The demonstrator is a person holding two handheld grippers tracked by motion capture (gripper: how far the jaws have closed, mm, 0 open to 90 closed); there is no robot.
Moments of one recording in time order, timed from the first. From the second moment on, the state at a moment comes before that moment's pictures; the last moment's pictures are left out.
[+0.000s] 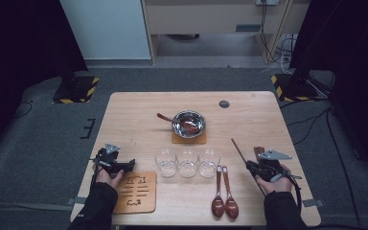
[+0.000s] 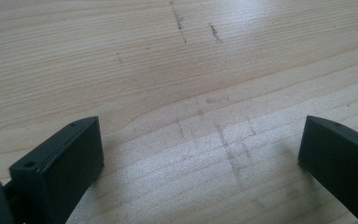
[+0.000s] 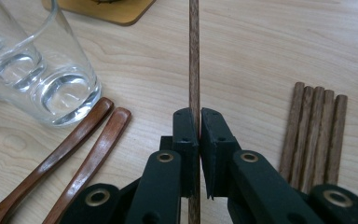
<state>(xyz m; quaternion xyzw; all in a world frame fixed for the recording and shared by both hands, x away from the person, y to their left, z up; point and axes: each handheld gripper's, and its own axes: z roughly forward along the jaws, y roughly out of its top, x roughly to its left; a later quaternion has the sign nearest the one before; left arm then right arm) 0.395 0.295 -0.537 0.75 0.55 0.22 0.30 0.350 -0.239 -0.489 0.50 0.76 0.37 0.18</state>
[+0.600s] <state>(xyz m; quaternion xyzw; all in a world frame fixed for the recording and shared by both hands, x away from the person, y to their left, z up) 0.396 0.296 -0.537 0.75 0.55 0.22 0.30 0.354 -0.245 -0.473 0.50 0.74 0.40 0.20</state>
